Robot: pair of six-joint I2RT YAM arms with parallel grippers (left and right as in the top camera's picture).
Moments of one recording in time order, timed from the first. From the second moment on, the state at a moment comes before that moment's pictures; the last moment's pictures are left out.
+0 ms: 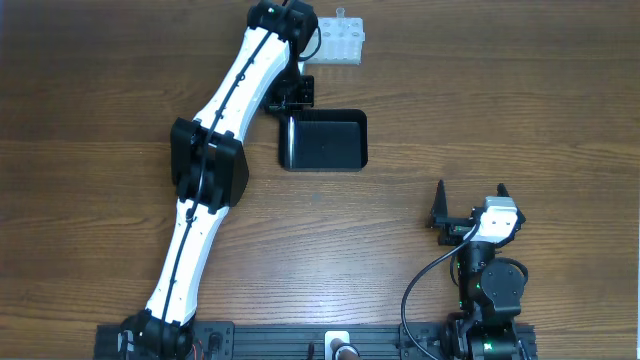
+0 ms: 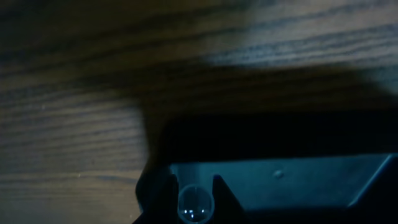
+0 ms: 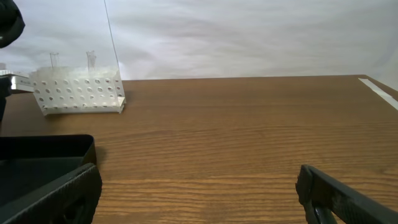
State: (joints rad) left arm -0.41 2.64 2.56 -1.59 0.12 -0.39; right arm 0.04 0.01 0.01 -0.06 0.11 0.01
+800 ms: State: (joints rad) left arm -0.41 2.65 2.56 -1.55 0.12 -0.38; right arm 0.04 0.01 0.01 -0.06 0.11 0.01
